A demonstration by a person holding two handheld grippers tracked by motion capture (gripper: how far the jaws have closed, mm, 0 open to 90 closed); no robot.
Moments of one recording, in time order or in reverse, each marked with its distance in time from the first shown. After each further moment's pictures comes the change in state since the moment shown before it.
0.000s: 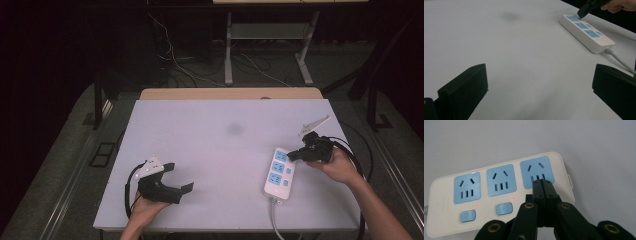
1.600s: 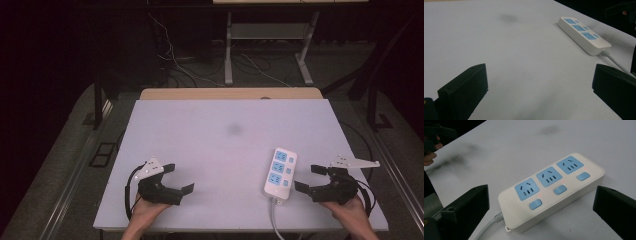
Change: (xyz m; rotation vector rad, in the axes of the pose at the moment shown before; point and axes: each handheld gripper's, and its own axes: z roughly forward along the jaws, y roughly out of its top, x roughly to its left) left arm -0.005 0.000 -0.002 -0.013 -0.002 -0.009; right arm 0.090 -0.079 -0.036 -0.445 -0.071 0.278
